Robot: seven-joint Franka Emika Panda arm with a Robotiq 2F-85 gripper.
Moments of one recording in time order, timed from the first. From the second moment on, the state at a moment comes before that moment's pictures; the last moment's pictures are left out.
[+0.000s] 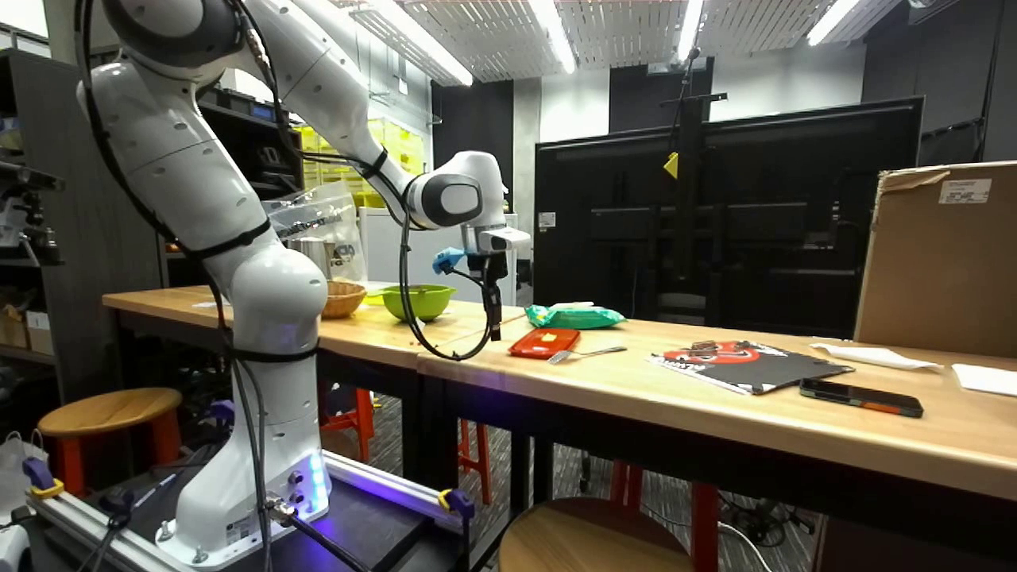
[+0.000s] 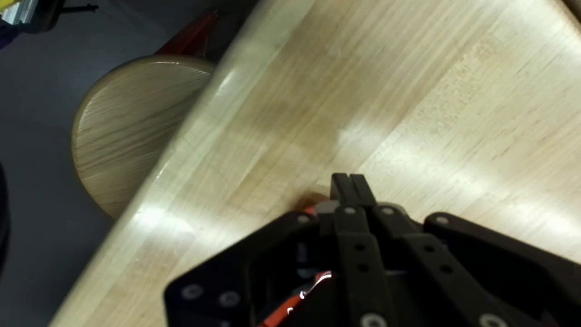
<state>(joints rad) -0.40 -0.53 -0.16 -2.78 -0.11 2.40 0.52</state>
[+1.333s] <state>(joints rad) -0.47 -0.46 -0.21 -2.74 -0.07 2.43 0.41</state>
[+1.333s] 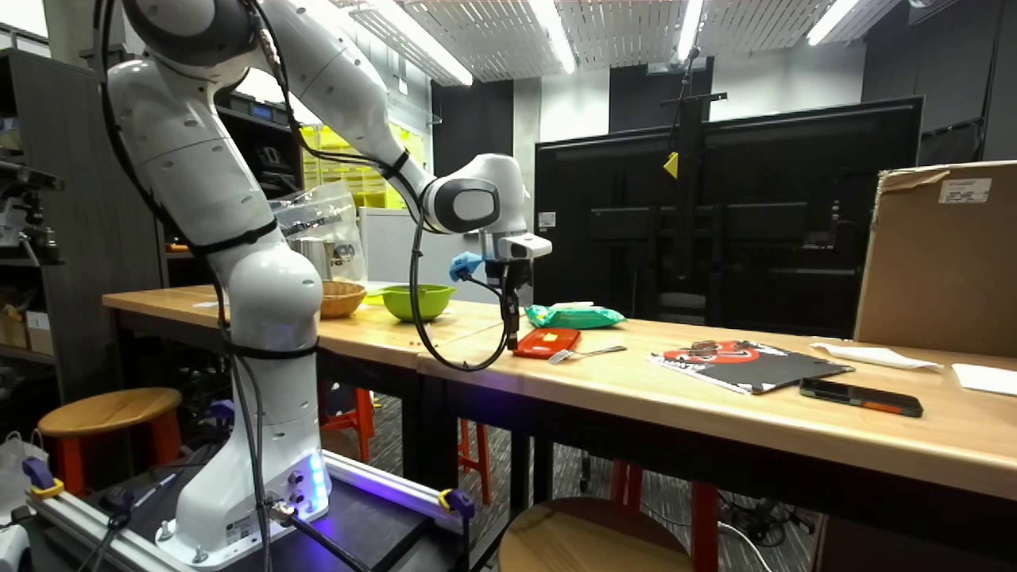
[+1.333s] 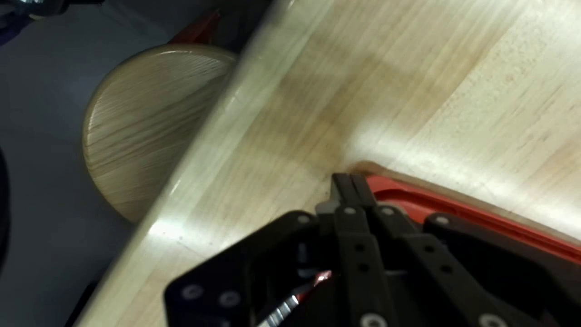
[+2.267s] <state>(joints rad) -0.48 -0.50 -0.10 -2.75 -0.14 2.42 0.47</state>
